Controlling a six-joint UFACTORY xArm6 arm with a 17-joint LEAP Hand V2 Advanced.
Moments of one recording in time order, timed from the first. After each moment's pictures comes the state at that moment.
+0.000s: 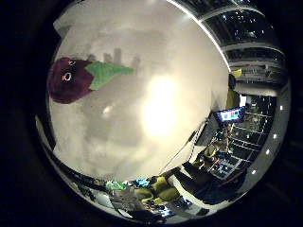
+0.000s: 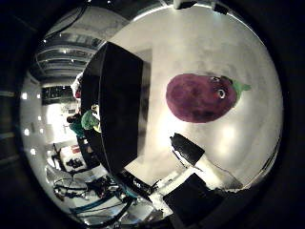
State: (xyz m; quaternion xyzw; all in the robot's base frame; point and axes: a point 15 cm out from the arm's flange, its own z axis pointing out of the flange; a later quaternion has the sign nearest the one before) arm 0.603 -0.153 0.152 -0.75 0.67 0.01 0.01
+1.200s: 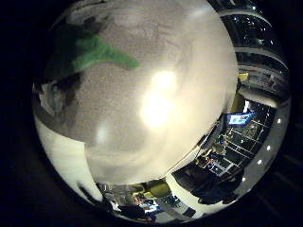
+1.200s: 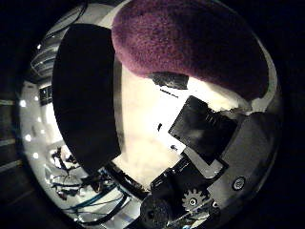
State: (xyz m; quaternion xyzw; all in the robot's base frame) arm 0.585 -0.160 0.070 -0.76 0.65 0.04 -0.04
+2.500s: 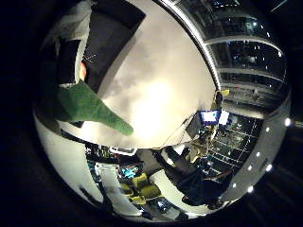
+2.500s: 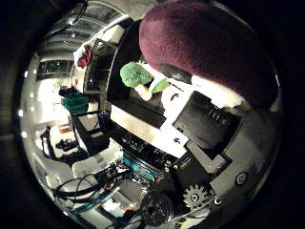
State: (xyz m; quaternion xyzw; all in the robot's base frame) arm 0.490 0.165 0.271 -0.83 0.55 -0.05 0.01
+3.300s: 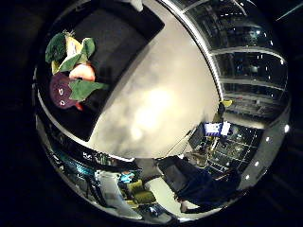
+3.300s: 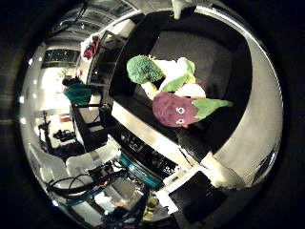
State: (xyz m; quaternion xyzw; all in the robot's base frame) arm 0.457 0.135 0.254 -0.85 0.53 0.00 -0.03
